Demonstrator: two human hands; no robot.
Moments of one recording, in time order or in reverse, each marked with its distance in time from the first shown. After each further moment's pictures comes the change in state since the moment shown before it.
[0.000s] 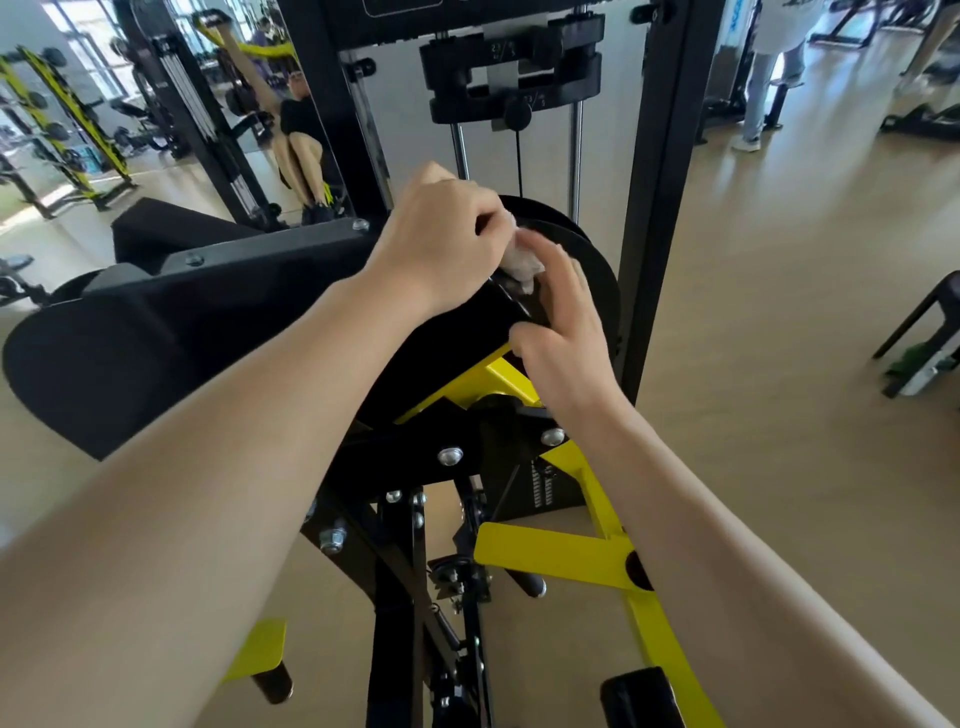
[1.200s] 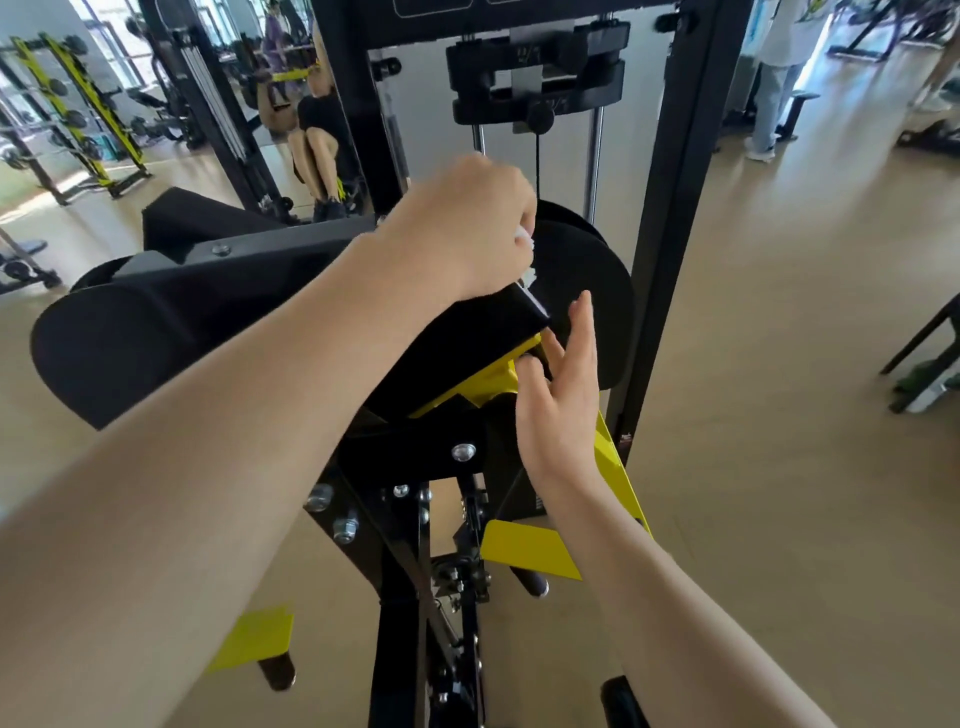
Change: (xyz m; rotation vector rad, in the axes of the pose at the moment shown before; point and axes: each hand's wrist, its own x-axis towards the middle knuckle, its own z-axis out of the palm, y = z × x) left_hand -0.004 0.020 -0.032 0.248 -0.130 0.109; right_hand -0.035 0.031 0.036 0.084 0.222 0.053
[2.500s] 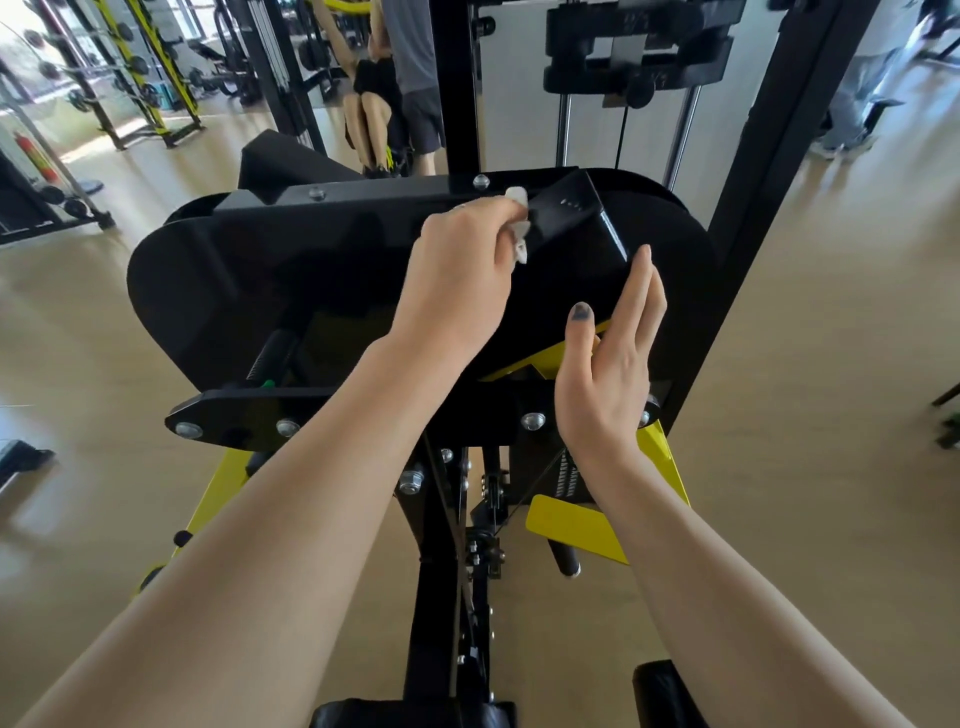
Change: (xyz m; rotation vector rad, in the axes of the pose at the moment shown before) left_hand -0.088 -0.038 0.032 -0.378 0.421 -0.310; right_hand -0.002 0.011 0.030 -0.358 0.059 -0.311
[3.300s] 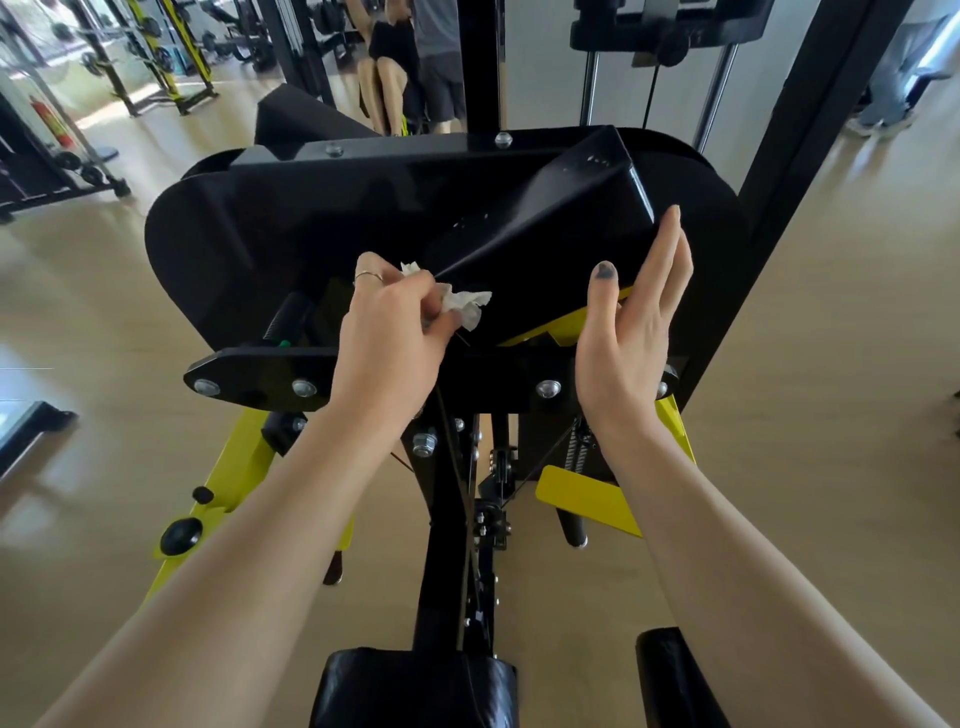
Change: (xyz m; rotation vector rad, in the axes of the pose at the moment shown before) left_hand -0.080 -0.052 -0.016 0.092 -0.044 -0.311; right_hand 0.002 0.000 0.000 0.082 -0.013 0.000
